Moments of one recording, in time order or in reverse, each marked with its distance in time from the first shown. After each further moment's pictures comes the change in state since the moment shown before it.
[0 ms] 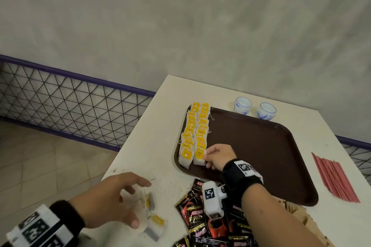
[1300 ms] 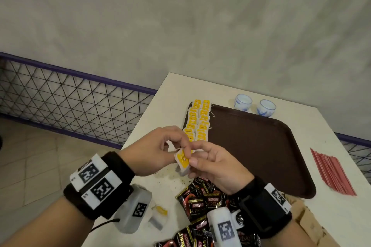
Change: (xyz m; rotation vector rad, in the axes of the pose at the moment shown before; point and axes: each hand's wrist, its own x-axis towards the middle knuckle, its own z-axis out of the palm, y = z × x) left_hand 0.036 0.098 -0.018 -0.204 0.113 0.505; right_hand -0.100 -0.027 -0.002 0.573 -0.707 -0.369
